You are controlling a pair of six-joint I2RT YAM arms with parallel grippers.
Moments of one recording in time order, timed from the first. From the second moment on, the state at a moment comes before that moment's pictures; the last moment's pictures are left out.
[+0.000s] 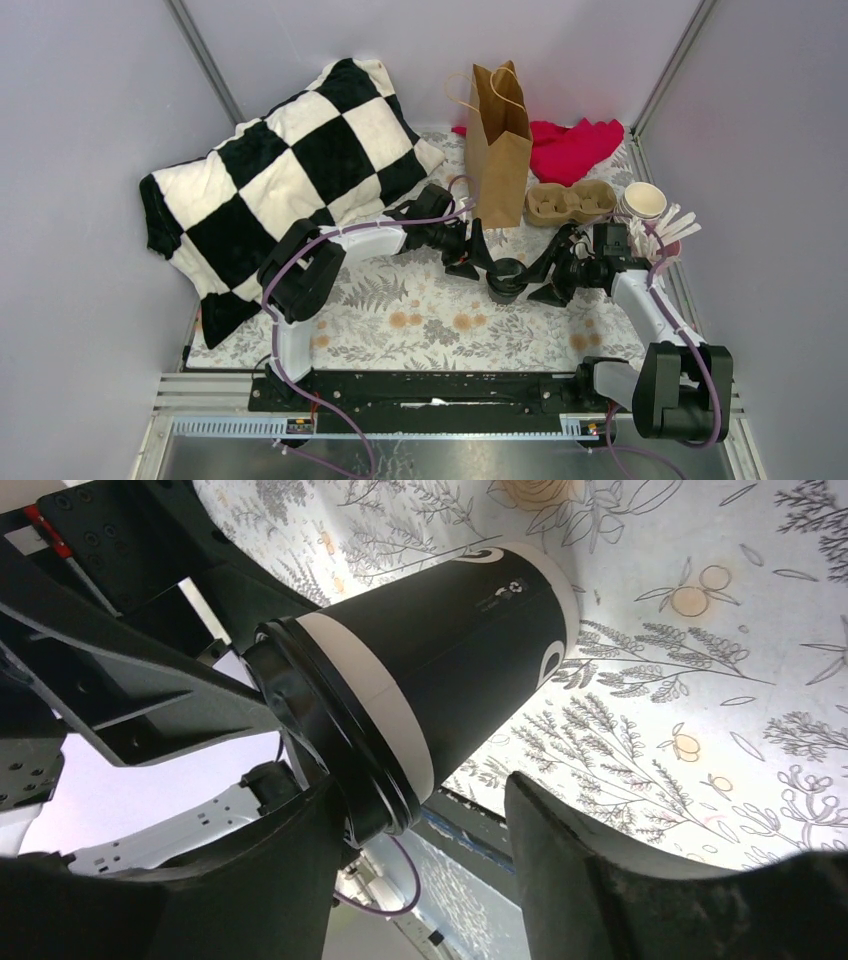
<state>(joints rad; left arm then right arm) -0.72 1.95 1.26 -0.11 0.76 -0.88 -0.05 1.15 0.60 -0.59 -0.76 0.65</state>
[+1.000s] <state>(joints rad) -0.72 1.96 1.33 -0.22 0.75 -0.80 -0.08 1.35 0.67 -0.37 -0.81 0.59</state>
